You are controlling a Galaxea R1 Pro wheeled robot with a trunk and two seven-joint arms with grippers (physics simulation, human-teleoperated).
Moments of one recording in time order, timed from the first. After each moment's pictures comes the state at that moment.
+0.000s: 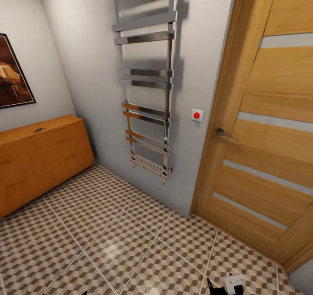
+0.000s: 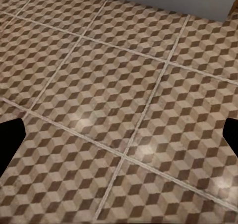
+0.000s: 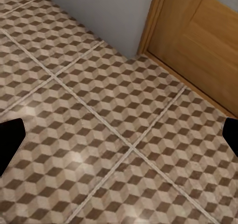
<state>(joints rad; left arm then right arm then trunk) -0.35 0.01 -0.33 0.07 0.10 -0.78 0.08 -0.40 -0.07 0.26 -0.02 -0.11 -0.66 -0.03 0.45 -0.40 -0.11</state>
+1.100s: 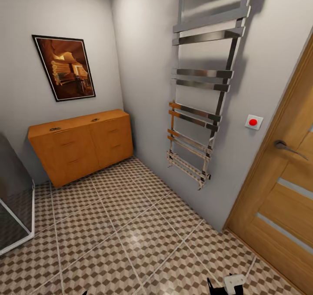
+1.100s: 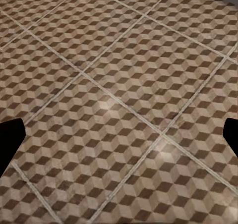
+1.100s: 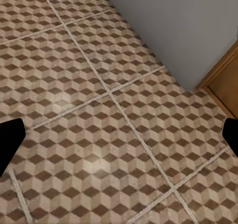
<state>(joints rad) -0.35 0.01 -0.33 0.07 0.10 -0.78 0.08 -0.40 -0.07 0.26 -0.02 -0.11 -0.66 -0.03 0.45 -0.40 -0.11</state>
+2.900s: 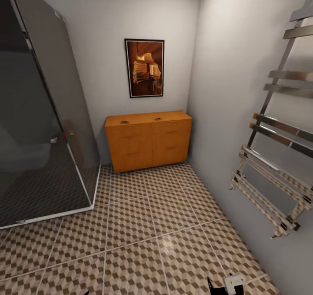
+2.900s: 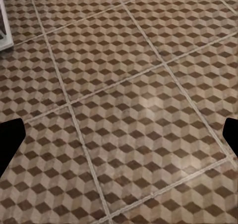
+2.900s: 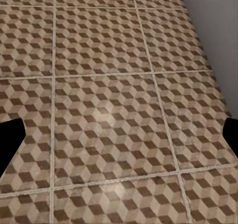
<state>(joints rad) -0.35 0.00 -0.33 0.07 0.10 -0.78 0.08 -0.40 -0.07 0.26 -0.02 -0.11 -0.66 -0.03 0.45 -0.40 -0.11</state>
